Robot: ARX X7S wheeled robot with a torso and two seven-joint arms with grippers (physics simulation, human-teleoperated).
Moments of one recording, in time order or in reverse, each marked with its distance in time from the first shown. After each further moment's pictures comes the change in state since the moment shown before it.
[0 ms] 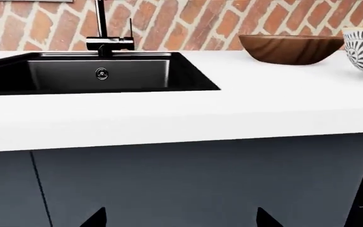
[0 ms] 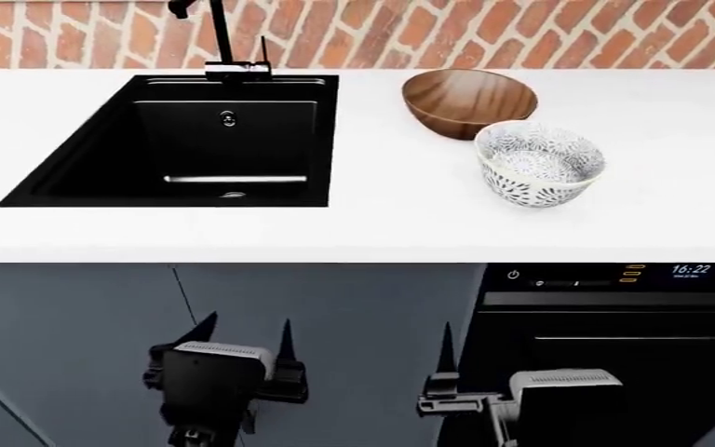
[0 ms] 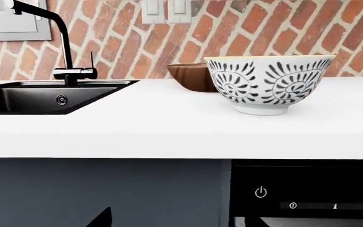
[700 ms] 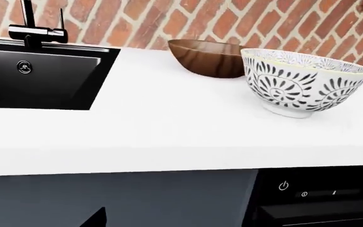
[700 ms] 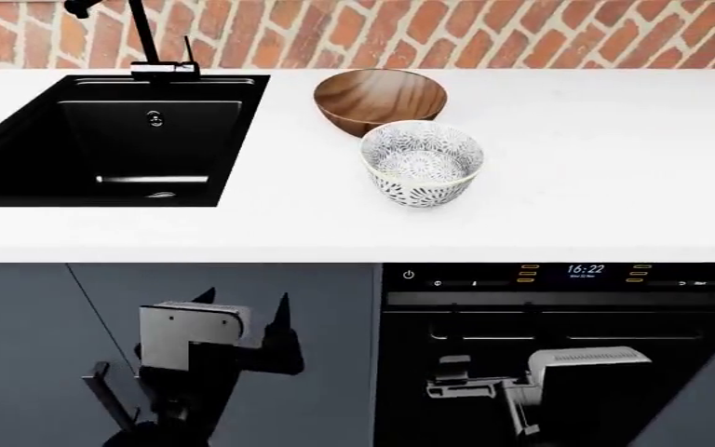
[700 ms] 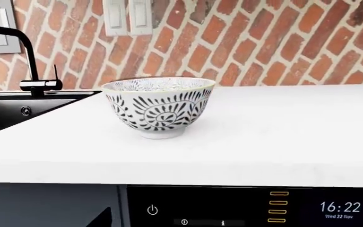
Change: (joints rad) left arm -0.093 -0.053 -0.047 0.234 -0.196 -0.364 -0.027; right arm 0.001 0.082 -0.018 -0.277 0.099 0.264 0.058
